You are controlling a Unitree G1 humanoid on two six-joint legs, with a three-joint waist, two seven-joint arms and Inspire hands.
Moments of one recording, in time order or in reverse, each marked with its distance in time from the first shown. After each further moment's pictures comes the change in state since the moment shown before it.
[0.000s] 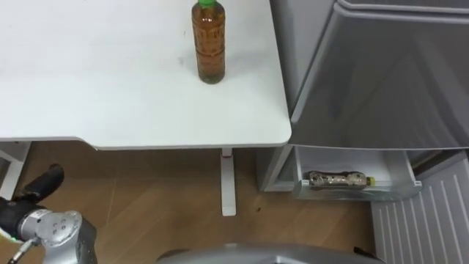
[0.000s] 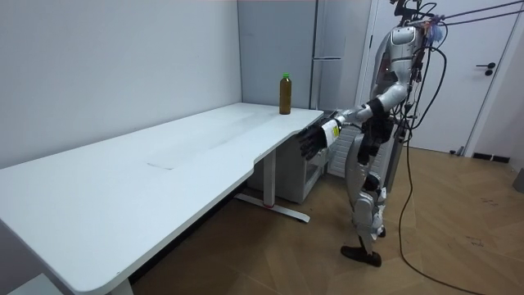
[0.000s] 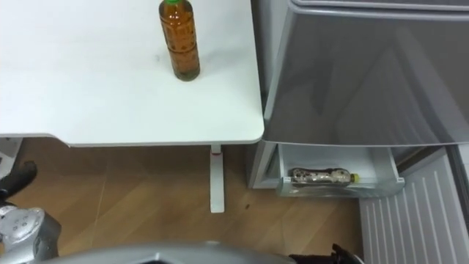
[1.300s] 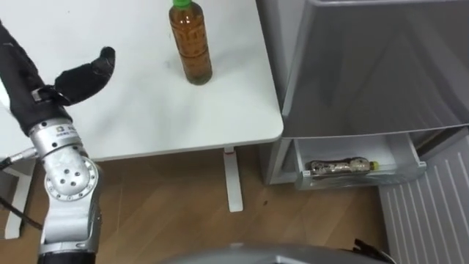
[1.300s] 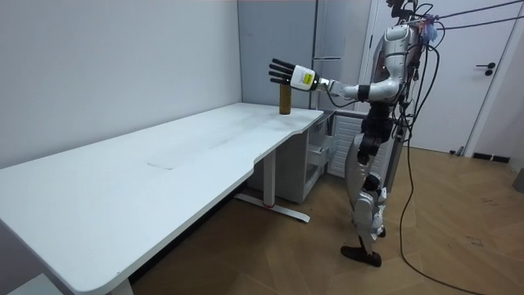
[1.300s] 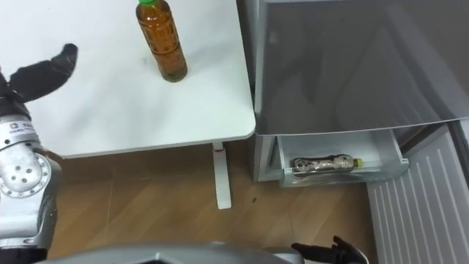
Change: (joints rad) left arm -0.023 0.031 -0.186 -0.468 0.249 -0.004 -0.407; right arm -0.037 -0.016 -0.006 0.047 0.022 -0.040 0.060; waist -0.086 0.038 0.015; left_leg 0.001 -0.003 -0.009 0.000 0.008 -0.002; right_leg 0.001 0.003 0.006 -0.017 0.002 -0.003
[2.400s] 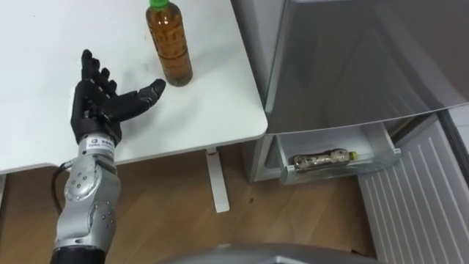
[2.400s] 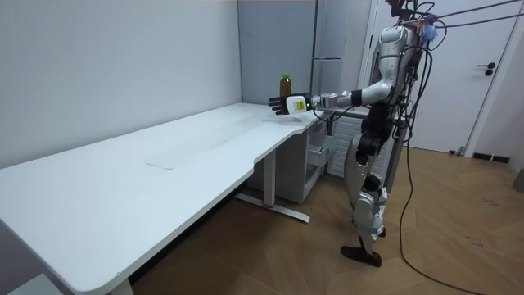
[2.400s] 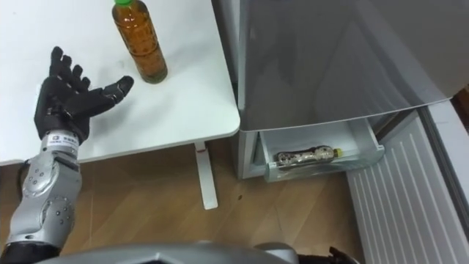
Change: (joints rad) left arm -0.032 -0.003 -0.059 0.183 -0.495 0.167 -0.325; right arm 0.003 0.026 -0.009 0.026 -0.017 0.036 -0.055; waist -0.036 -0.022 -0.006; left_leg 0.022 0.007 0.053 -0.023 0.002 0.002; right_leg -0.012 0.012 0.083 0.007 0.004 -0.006
